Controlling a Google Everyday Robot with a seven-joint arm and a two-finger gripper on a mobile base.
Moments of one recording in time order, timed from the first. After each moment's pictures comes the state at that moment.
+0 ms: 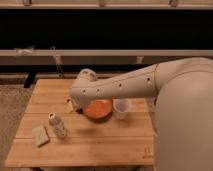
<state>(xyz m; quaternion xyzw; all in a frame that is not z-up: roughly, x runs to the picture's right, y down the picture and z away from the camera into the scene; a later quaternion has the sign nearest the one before) -0.137 0.098 0.762 -0.25 0.03 0.55 0.80</state>
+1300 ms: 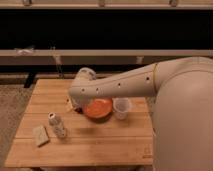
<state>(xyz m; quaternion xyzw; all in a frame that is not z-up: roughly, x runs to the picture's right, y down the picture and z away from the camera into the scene) -0.141 0.082 0.759 -0.23 0.03 0.55 0.80</state>
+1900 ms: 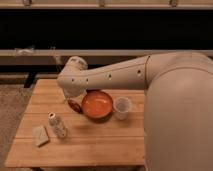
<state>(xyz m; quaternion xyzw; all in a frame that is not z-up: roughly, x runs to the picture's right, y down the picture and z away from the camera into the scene) -0.179 0.038 0.743 -0.22 0.00 0.53 0.82</state>
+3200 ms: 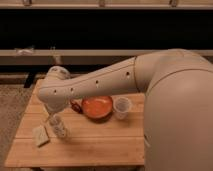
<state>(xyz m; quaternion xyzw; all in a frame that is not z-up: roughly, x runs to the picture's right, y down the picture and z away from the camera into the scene) -0.229 0.109 0.691 -0.28 -0.01 0.45 0.85</state>
